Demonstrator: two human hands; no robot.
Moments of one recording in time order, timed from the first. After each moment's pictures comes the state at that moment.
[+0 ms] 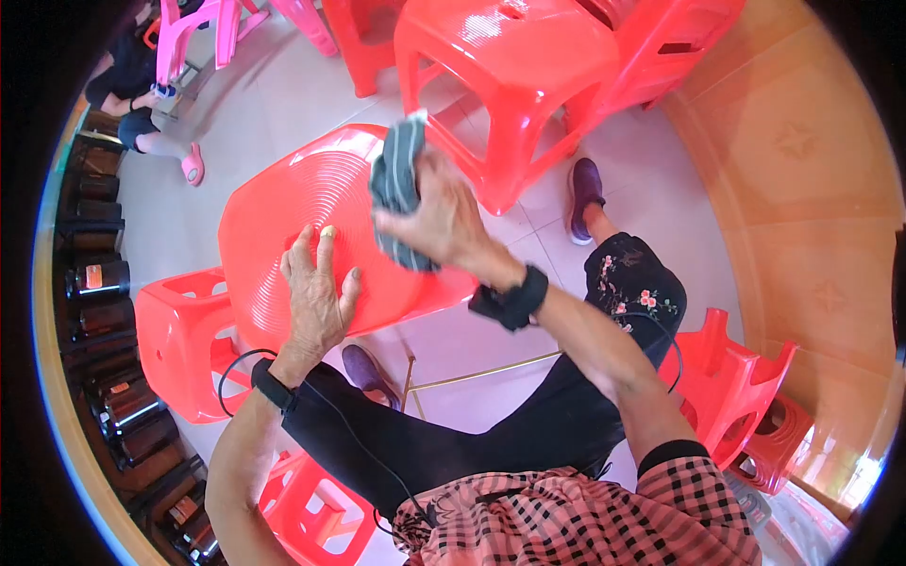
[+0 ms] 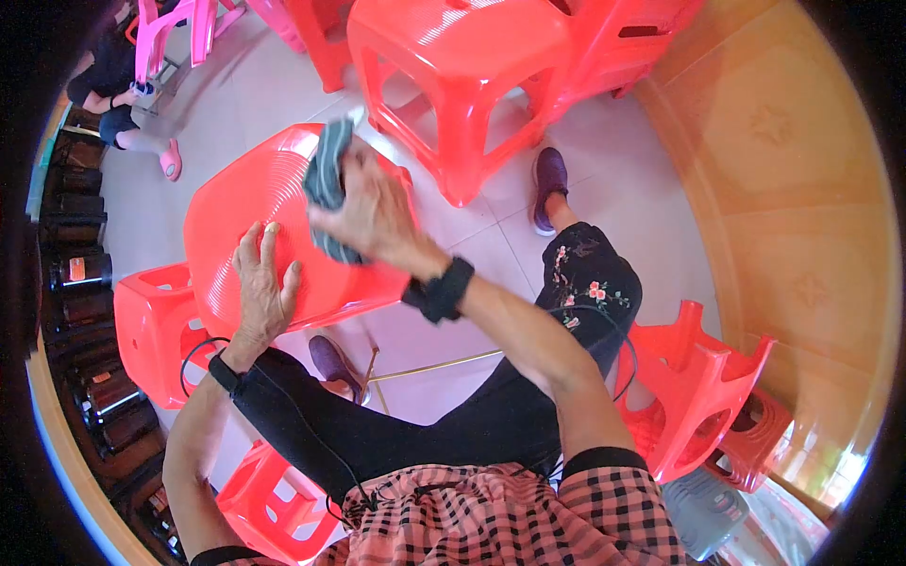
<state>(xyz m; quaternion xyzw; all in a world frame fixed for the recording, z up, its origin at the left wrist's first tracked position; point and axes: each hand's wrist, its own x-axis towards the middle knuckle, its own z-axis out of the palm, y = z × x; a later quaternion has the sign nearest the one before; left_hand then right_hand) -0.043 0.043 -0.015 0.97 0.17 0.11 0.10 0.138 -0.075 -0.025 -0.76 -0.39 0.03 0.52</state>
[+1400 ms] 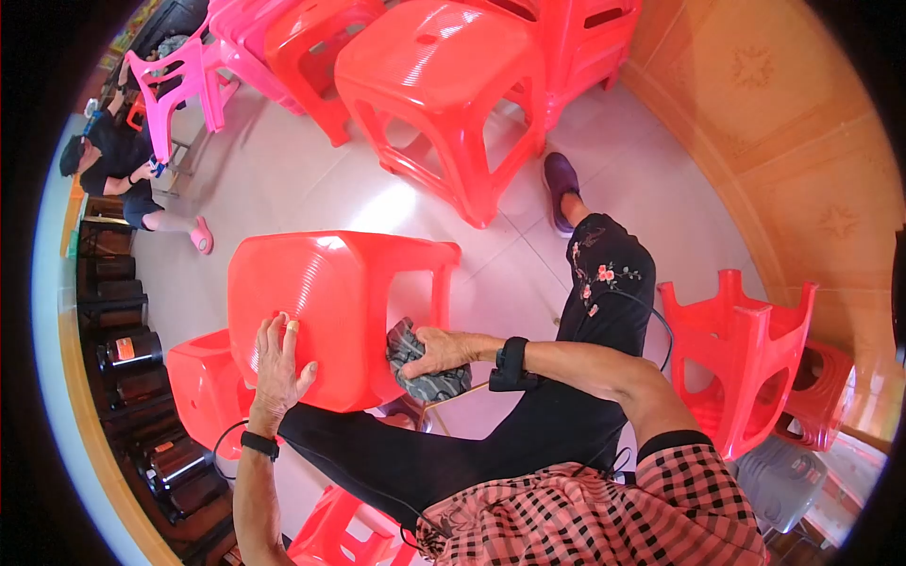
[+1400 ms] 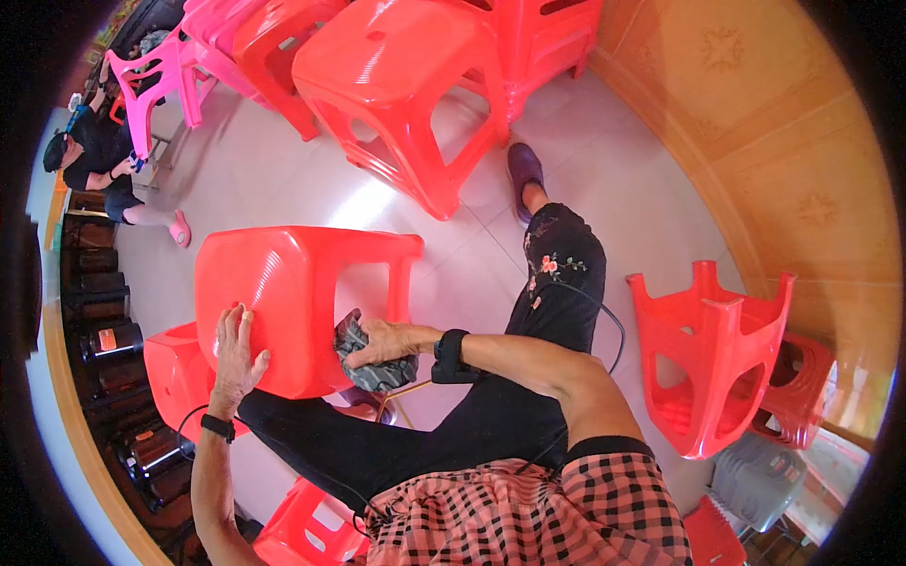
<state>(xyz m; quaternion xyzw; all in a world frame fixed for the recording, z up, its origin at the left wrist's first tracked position) -0.108 0.081 0.017 1.00 0.04 -0.05 0.00 0.053 -0.168 -0.106 -0.56 -0.35 0.58 0.47</state>
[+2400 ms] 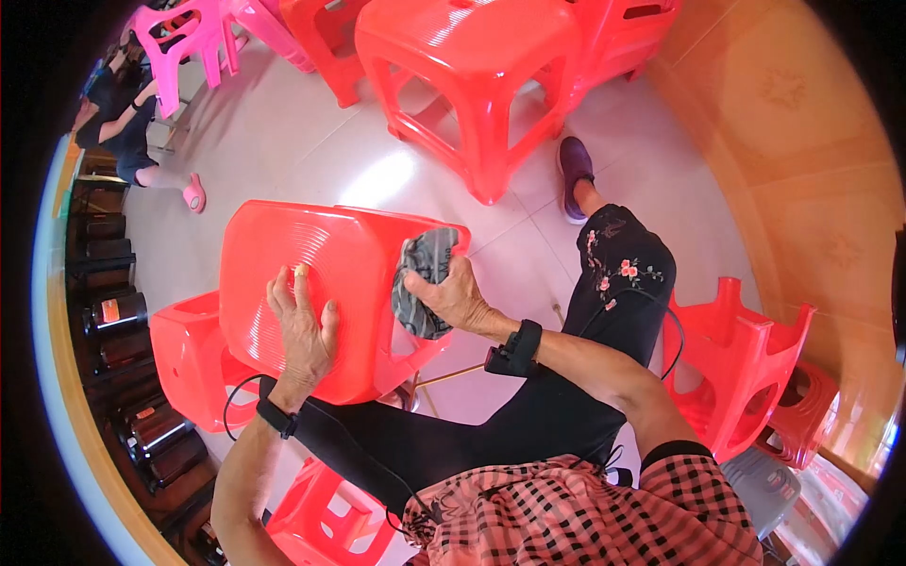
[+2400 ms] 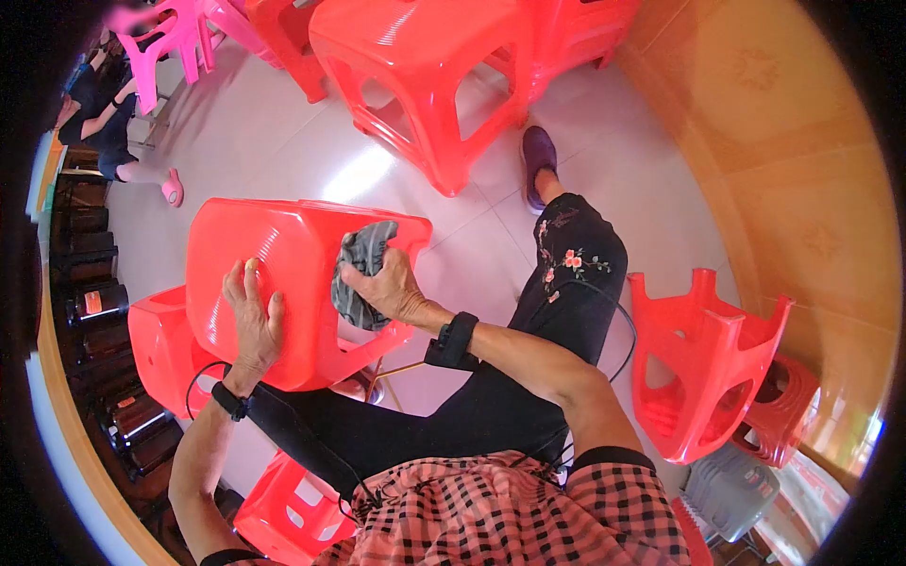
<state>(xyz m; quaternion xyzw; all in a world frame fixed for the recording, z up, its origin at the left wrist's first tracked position) -0.075 0.027 -0.008 0.97 0.20 0.06 0.11 0.069 -0.149 -0.071 -0.62 -0.19 0.29 0.70</state>
